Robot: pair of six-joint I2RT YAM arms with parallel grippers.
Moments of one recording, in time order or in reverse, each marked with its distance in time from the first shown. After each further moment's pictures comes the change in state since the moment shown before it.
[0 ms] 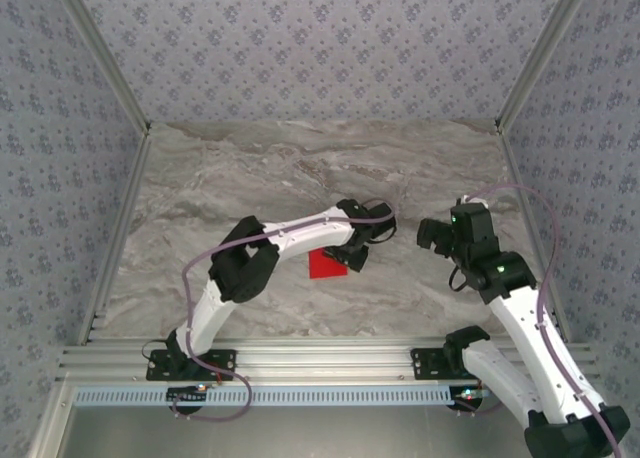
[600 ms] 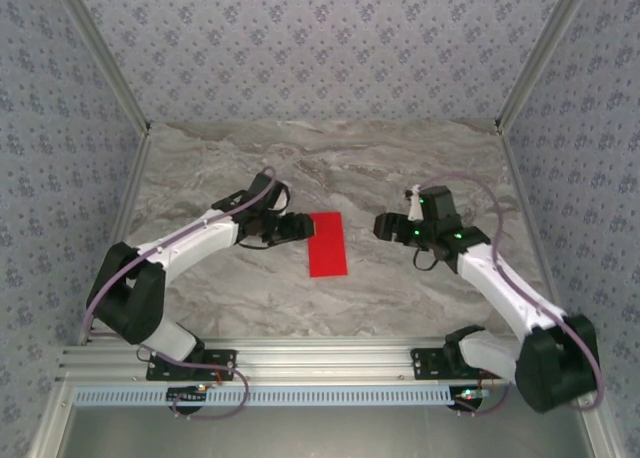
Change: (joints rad) left arm 0.447 -0.676 -0.805 0.621 0.495 -0.117; right arm 0.064 0.404 -0.075 0.457 -0.512 0.042
